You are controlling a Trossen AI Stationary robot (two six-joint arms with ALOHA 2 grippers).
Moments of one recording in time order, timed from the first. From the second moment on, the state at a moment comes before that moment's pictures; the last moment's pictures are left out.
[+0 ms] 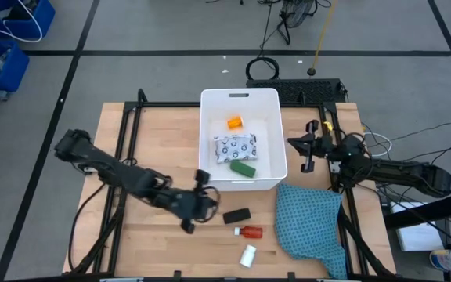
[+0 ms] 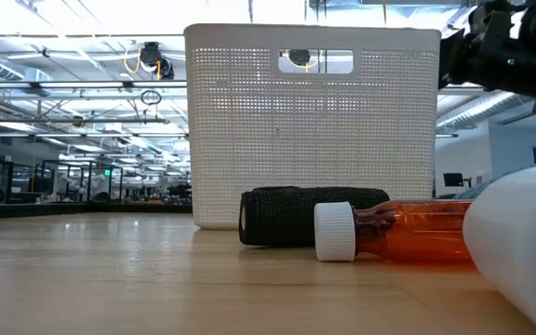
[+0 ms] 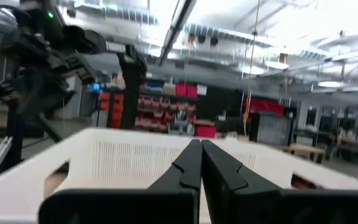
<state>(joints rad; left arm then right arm) -0.47 1.53 1.37 -0.54 -0.38 0.22 -0.44 0.60 0.02 0.95 -0.29 -0.05</state>
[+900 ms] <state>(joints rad) -0.09 0.51 0.21 0.13 -0.30 0.28 -0.44 0.48 0.09 0.83 -0.45 -0.13</state>
